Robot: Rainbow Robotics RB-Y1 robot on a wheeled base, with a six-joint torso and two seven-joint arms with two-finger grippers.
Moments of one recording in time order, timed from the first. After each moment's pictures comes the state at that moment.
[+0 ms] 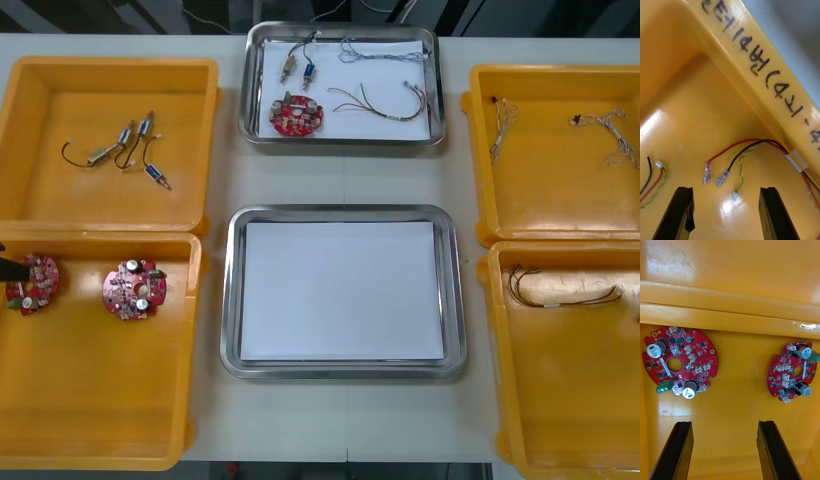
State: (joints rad) right arm 0.02 -0.69 -0.41 -1.76 -0.69 1.46 1.03; left arm 0.09 1.10 0.26 -1.93 1.22 1.36 -1.28
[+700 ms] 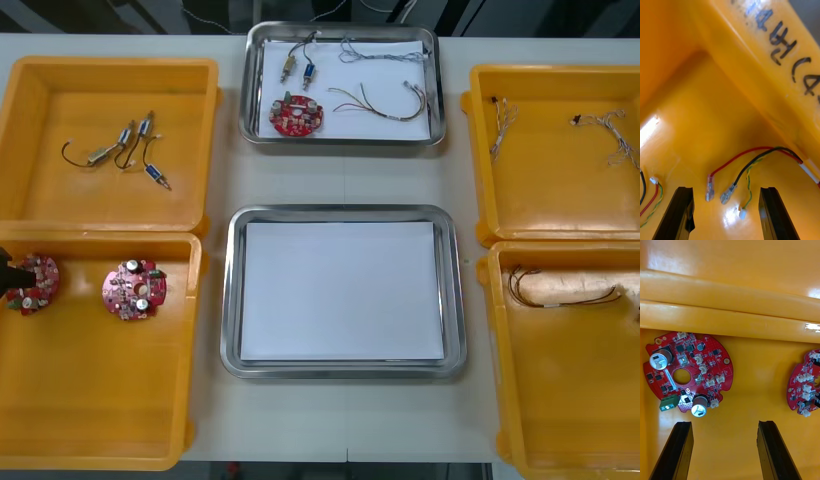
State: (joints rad) right arm 0.02 -0.67 -0.35 -1.73 -0.63 1.38 0.99; left arm 0.09 1.10 0.18 -1.81 1.25 1.22 -1.37
